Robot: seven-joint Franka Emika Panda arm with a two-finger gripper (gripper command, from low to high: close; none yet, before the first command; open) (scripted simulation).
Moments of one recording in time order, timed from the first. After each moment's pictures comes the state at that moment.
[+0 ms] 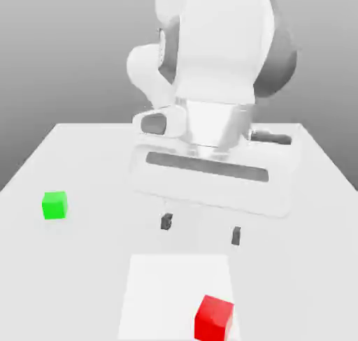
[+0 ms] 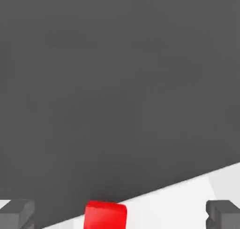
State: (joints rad) arm -0.12 0.06 0.20 -2.41 -0.16 2.59 1.33
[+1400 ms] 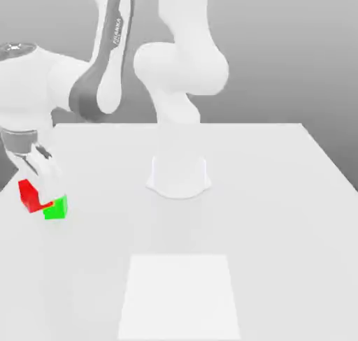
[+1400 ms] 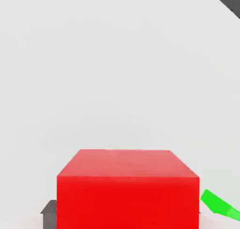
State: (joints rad) arm -0.71 -0.16 -0.27 -2.82 -0.24 2.66 0.94
